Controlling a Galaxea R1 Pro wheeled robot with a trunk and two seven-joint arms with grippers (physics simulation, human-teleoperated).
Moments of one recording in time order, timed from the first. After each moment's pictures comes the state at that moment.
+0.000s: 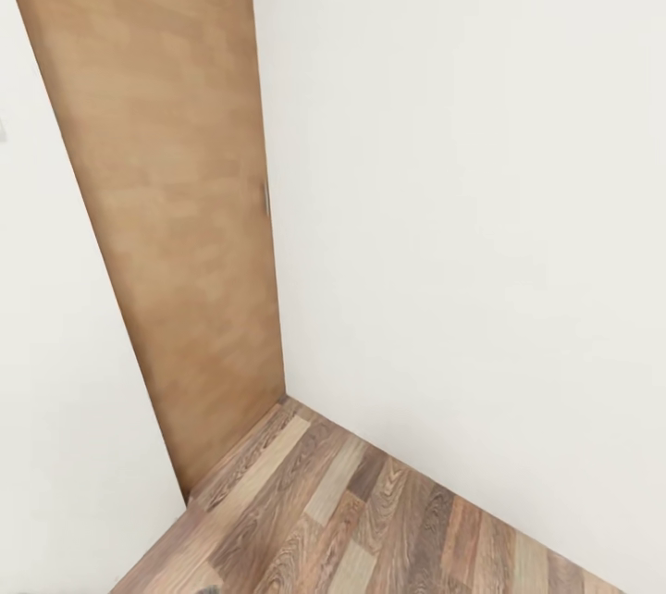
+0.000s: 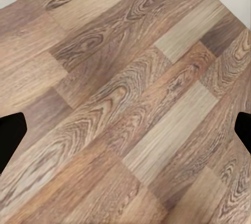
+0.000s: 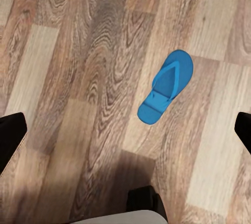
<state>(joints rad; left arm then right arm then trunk) -0.14 0.01 0.01 -0.49 0.30 -0.16 -0.08 0.00 -0.25 0.04 -0.50 -0.53 -0.03 0.22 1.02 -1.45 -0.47</state>
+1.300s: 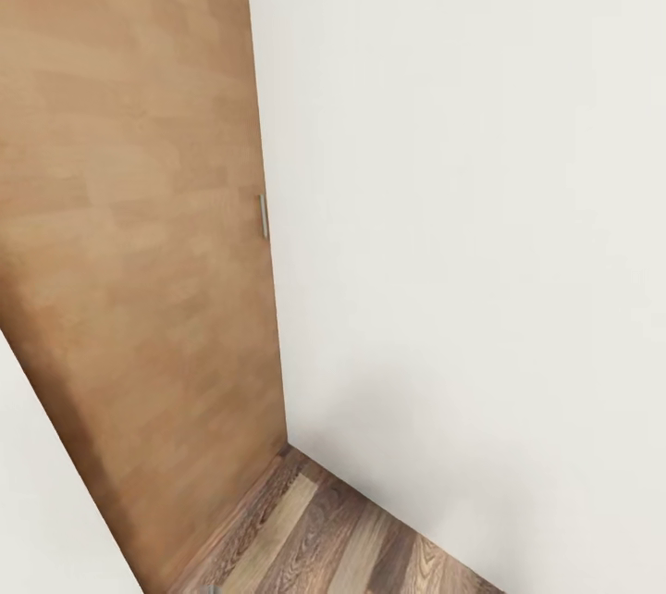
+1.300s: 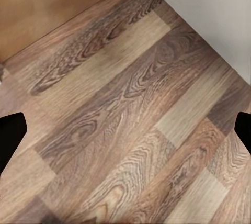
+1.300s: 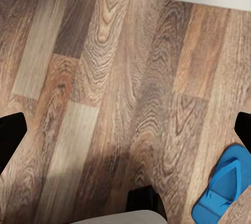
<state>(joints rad) -0.14 0.01 0.01 -0.49 0.30 -0.16 -0.08 0.00 -0.25 0.04 -0.50 -0.53 -0.04 0.22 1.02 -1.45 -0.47</state>
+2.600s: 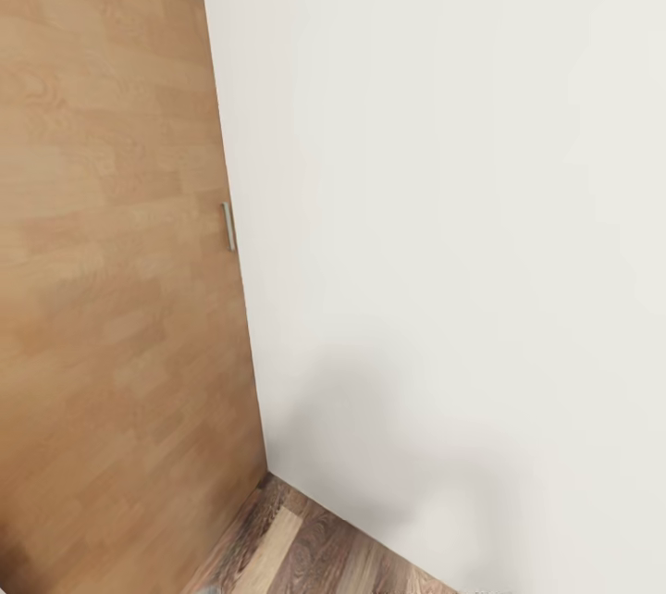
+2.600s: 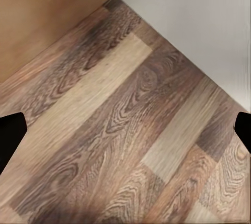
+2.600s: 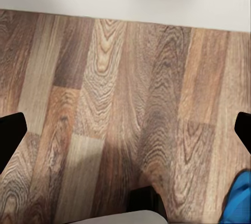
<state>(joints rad) -0.14 0.01 0.01 -0.49 0.30 -0.16 -0.08 0.00 -0.25 0.04 -0.50 -0.52 -0.04 0.23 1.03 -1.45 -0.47</state>
